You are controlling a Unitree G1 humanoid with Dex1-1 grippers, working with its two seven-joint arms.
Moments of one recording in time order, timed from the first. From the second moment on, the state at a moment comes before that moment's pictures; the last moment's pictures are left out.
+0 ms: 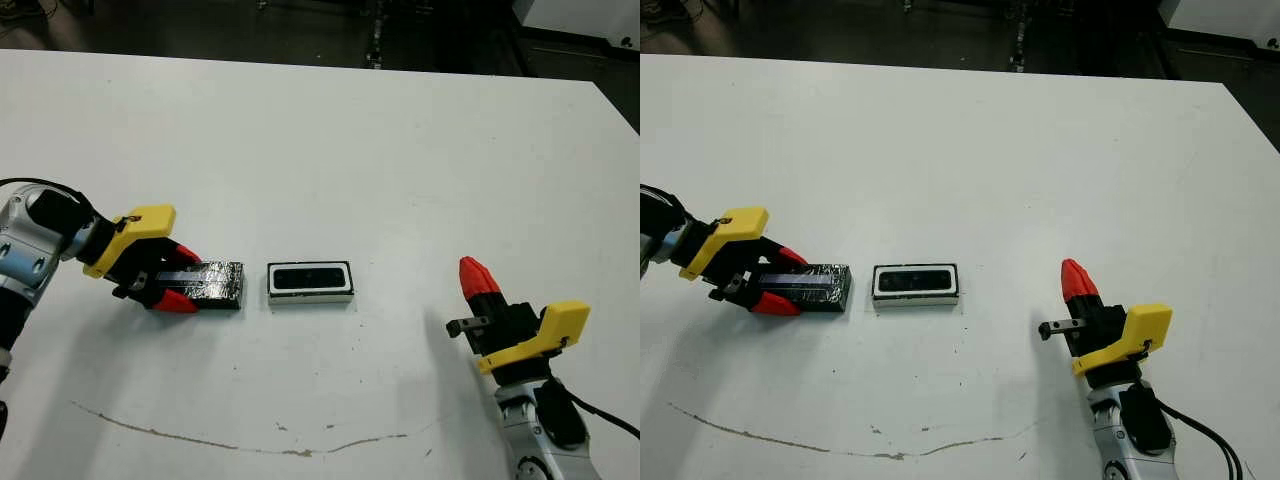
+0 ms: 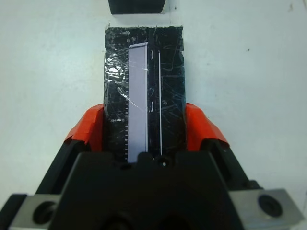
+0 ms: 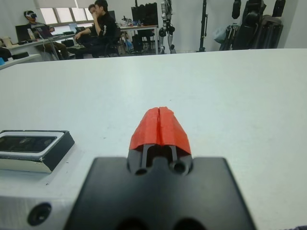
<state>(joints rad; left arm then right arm) -0.63 0.85 -0.28 0.49 -0.13 0.13 -1.58 0.25 -0.13 -0.05 -0.33 0.29 0.03 0.25</state>
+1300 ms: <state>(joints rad) -0.52 0.60 -0.20 0.24 -0.31 0.40 -1.28 0.26 -0.13 -0.04 -0.33 0.29 0.02 0.25</state>
